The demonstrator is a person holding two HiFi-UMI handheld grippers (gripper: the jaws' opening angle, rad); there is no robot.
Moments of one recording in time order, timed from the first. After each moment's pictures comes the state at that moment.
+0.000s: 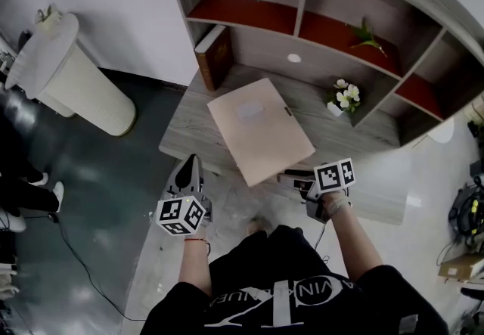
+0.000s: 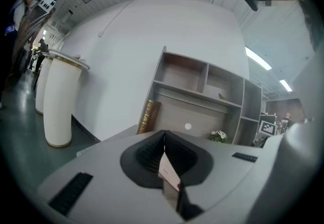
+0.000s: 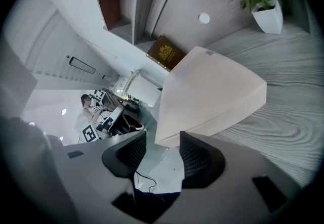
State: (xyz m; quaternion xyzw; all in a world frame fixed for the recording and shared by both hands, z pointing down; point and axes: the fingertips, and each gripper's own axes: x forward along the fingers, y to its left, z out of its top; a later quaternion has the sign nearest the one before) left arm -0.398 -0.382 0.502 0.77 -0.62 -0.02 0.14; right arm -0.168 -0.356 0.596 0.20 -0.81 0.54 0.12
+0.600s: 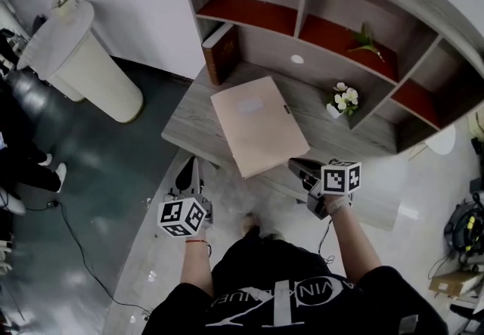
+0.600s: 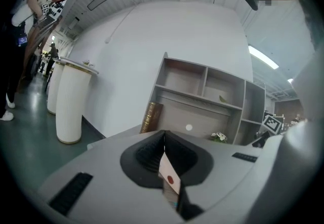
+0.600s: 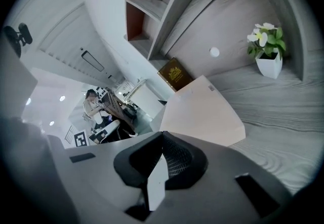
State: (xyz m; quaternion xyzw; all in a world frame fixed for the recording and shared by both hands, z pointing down) left arm -0.381 -0.336 0.486 0.74 -0.65 -0.03 0.14; right arm -0.127 -0.370 0.553 0.25 -0.86 0.44 0.09
